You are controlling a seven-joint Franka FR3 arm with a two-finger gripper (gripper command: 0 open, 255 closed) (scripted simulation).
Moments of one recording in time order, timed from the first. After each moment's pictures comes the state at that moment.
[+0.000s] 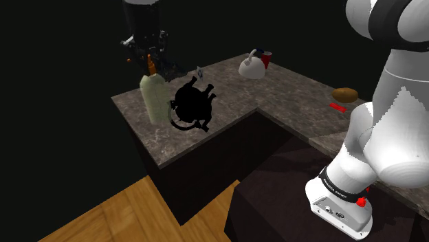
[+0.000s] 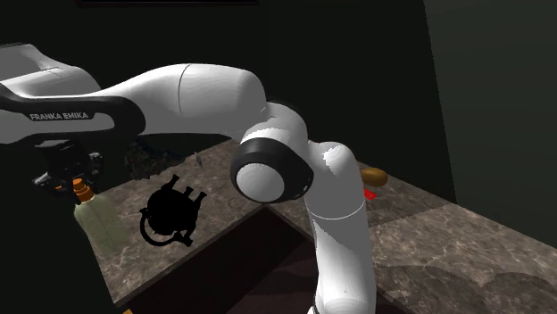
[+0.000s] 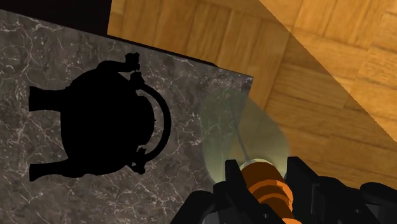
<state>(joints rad) 0.59 0.27 0.01 -1.34 -0.01 1.67 0.30</state>
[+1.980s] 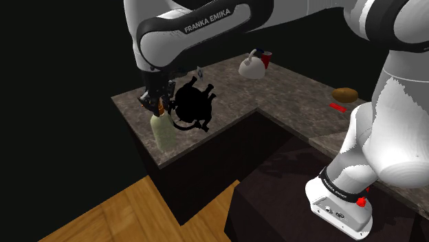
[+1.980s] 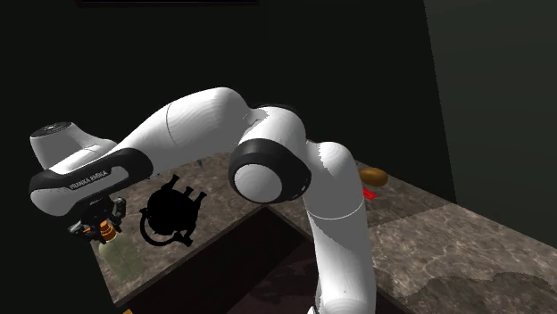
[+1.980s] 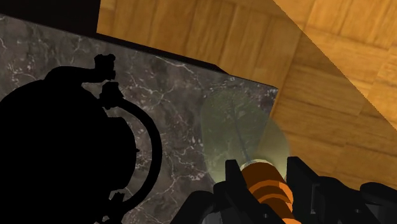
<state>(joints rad) 0.59 0.28 0.01 -1.71 -0.02 2.06 0.30</state>
